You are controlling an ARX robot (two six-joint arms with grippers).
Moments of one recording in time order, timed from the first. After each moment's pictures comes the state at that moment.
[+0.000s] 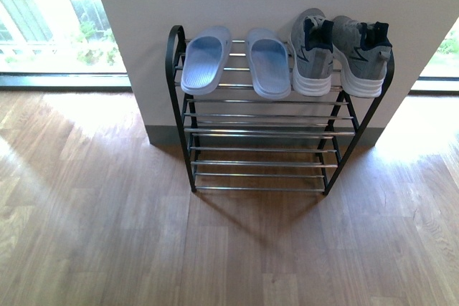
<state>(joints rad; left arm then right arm) 0.00 0.02 0.01 0.00 0.00 -0.01 0.00 0.00 0.02 0.00 0.00 0.00</state>
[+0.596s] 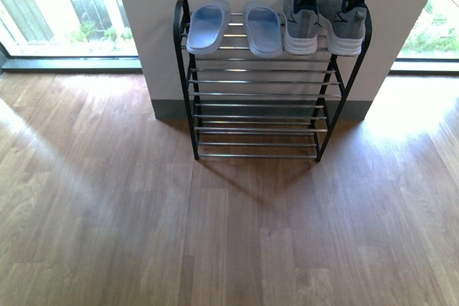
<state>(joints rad) 0.00 0.02 0.01 0.00 0.00 -0.01 0.00 0.00 0.02 0.00 0.00 0.00</state>
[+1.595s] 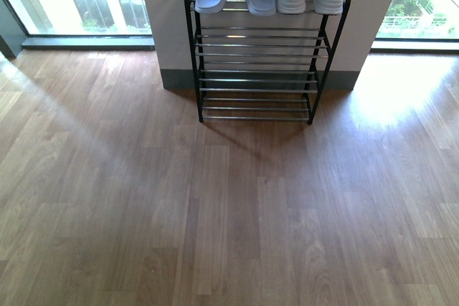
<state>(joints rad) 0.00 0.02 0.01 0.00 0.00 -0.01 0.00 0.00 0.02 0.00 0.00 0.00</state>
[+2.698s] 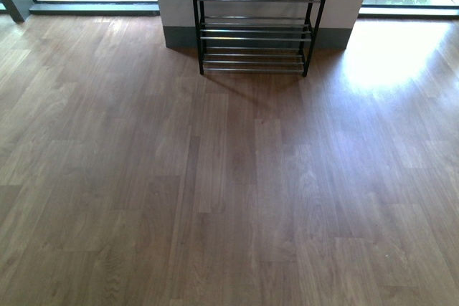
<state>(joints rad) 0.00 0.02 0.01 0.00 0.00 -0.01 0.00 0.00 0.02 0.00 0.00 0.00</state>
